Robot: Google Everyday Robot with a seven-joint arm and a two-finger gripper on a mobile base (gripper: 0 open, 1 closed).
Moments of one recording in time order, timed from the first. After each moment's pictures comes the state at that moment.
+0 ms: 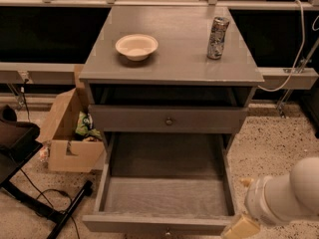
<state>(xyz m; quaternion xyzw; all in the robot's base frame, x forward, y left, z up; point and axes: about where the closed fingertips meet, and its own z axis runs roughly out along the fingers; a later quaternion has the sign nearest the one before) 0.354 -0.197 0.663 -0.52 0.83 0.08 0.19</state>
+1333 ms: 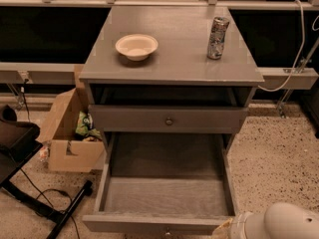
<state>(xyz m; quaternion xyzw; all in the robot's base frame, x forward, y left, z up) 0.316 -0.175 0.530 -0.49 0.84 0.13 0.18</state>
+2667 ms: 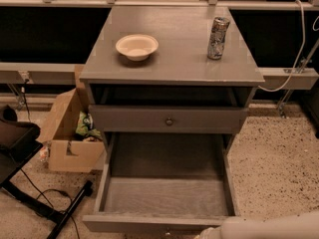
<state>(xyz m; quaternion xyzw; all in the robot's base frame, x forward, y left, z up) 0.314 -0.110 0.342 -0.51 0.82 0.22 0.14</state>
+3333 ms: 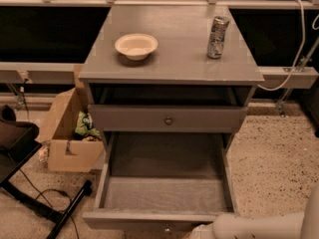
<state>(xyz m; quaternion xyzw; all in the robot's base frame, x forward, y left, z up) 0.343 -0.086 0.279 -0.50 0.81 0.25 0.17</state>
